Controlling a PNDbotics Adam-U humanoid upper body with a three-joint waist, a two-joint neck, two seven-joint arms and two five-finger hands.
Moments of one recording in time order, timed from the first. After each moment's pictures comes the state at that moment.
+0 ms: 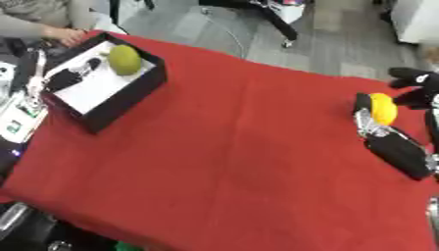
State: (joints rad) left arm -0.38 0.65 0.13 -1.19 -0.50 0.15 0.26; right arm -0.37 -0.22 0.26 -1.92 0.70 0.23 0.03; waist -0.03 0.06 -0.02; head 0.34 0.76
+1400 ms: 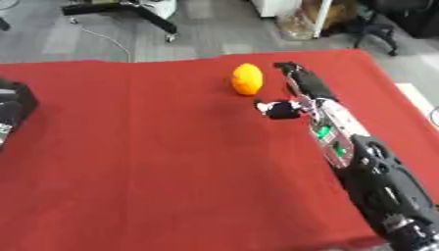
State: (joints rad) left arm -0.22 0.21 -0.05 -1.75 -0.24 -0.06 0.02; right arm -0.53 -0.45 0.17 -1.24 0.84 0.21 0.07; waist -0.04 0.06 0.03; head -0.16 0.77
